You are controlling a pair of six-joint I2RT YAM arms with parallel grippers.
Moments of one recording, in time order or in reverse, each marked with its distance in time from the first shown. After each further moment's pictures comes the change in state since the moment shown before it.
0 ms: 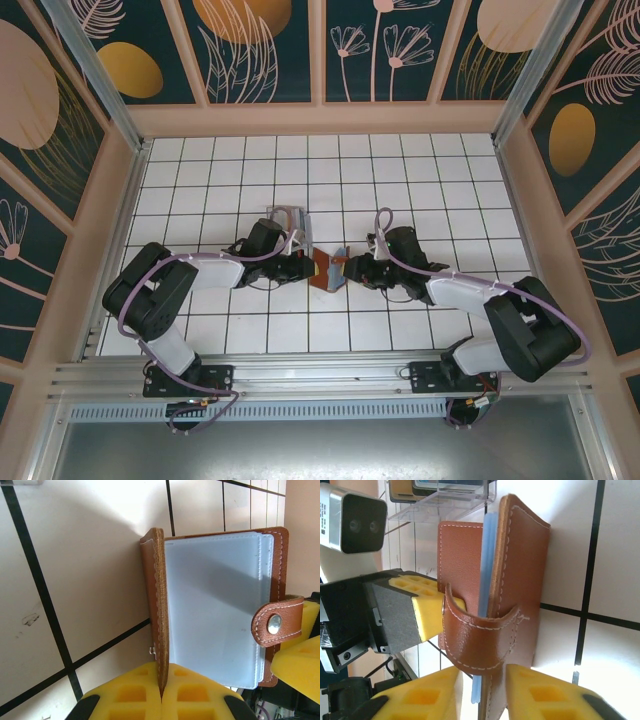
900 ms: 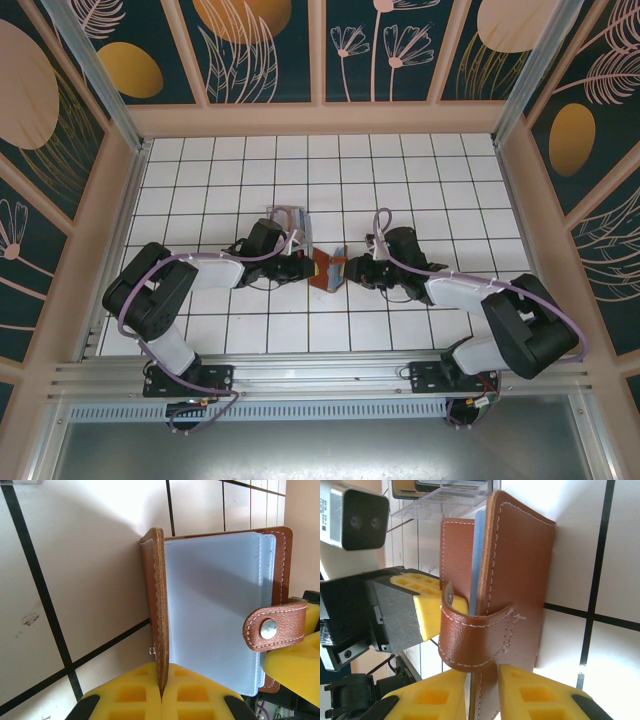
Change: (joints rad) left arm 0.000 0.000 0.000 0.001 0.001 0.000; right arm 0.000 0.021 -0.006 0.033 -0.019 -0.004
